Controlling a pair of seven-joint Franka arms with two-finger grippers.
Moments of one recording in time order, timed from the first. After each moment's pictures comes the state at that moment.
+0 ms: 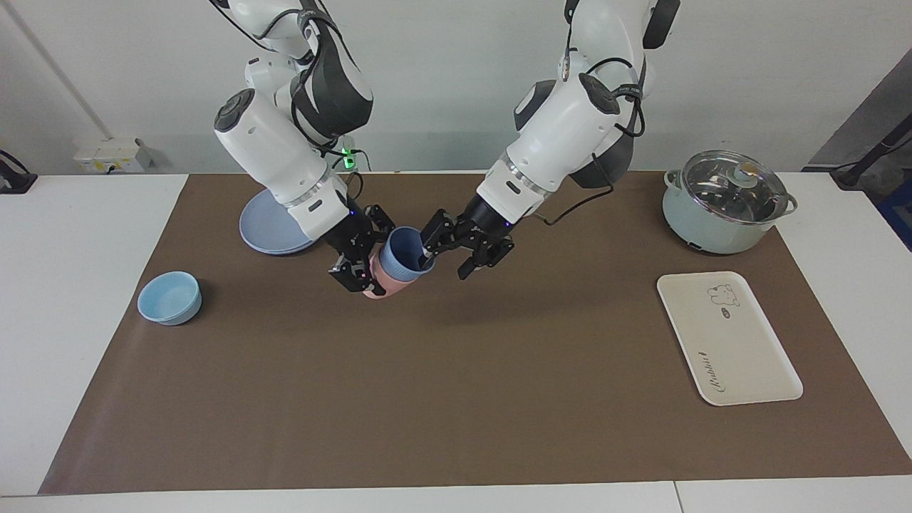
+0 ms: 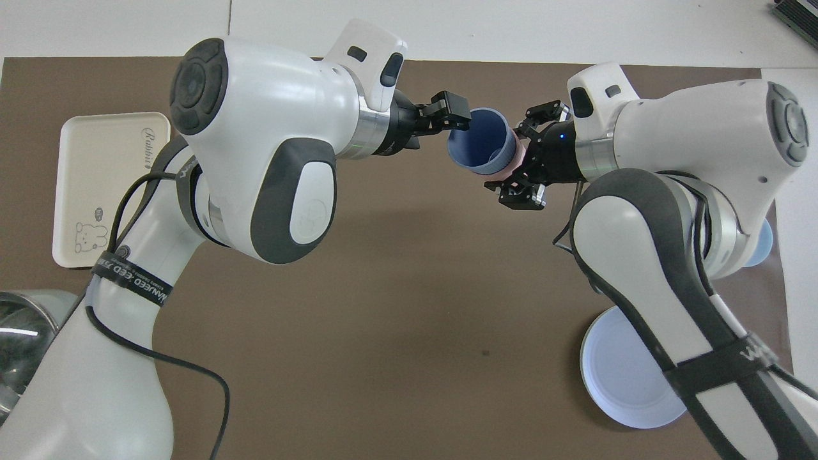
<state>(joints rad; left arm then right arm) -0.49 0.40 -0.11 -1.34 -0.48 2.20 -0.48 0.26 0.18 0.00 -1.73 0.53 2.19 -1.22</state>
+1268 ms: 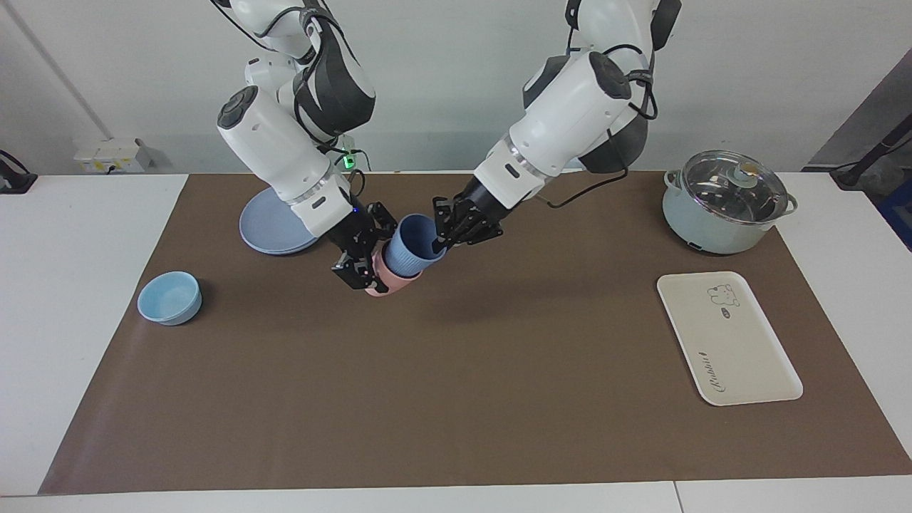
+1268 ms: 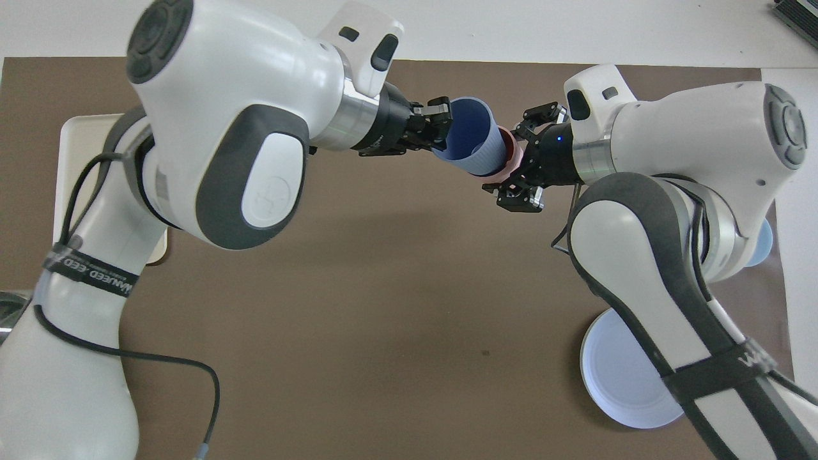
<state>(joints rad) -0.42 0.41 -0.11 -1.18 -0.50 1.94 -0.51 0.27 0.17 0.00 -1.74 0.53 2.19 -1.21</state>
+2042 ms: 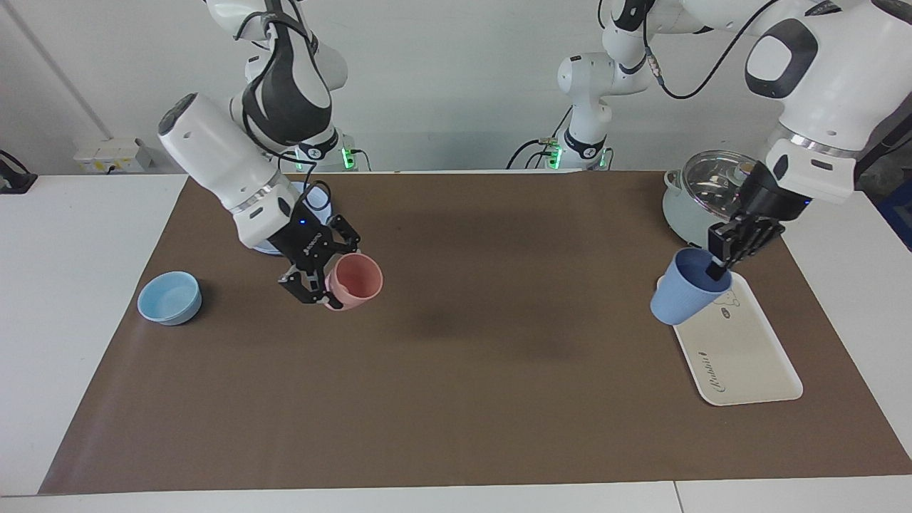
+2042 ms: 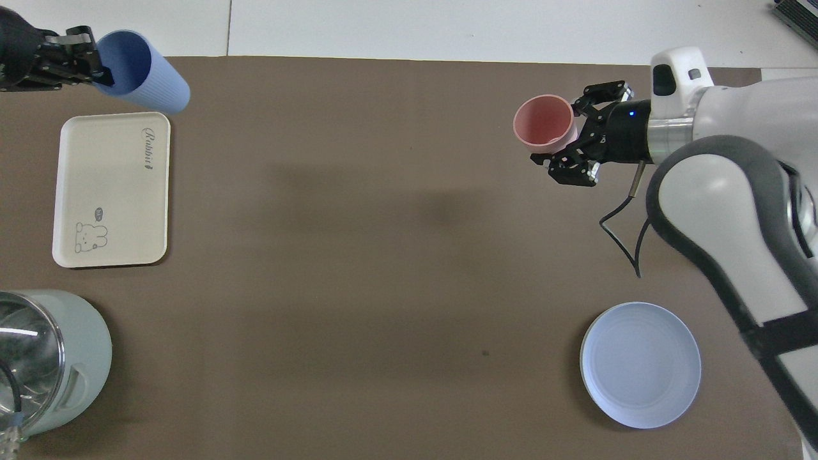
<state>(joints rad) 0.06 0.30 -0.08 -1.25 -0.11 1.83 -0.19 0.11 0.18 -0.01 -1.75 0.74 2.22 -1.34</state>
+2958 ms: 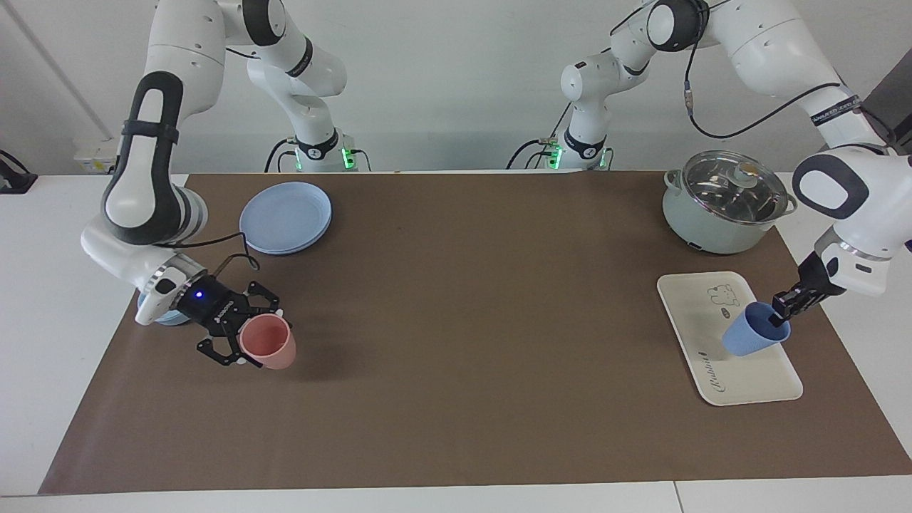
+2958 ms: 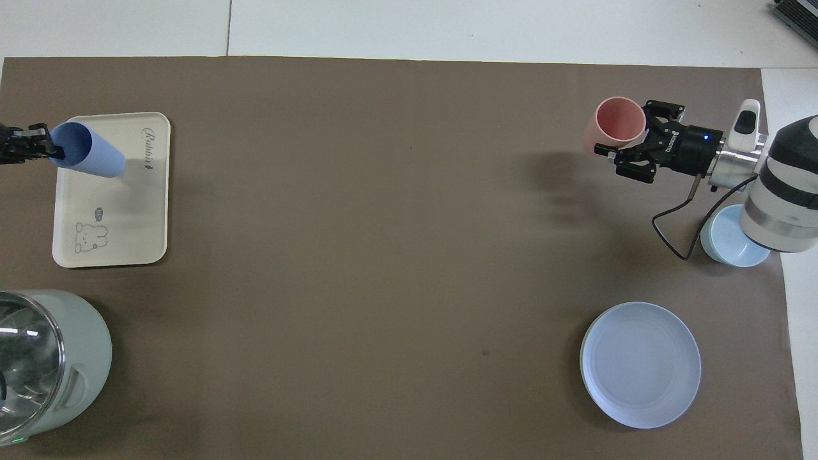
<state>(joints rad) 0.32 0.46 -0.08 -1.52 -0.15 2.10 0.08 -0.18 0.45 -0.01 -1.78 1.36 2.08 -2.00</state>
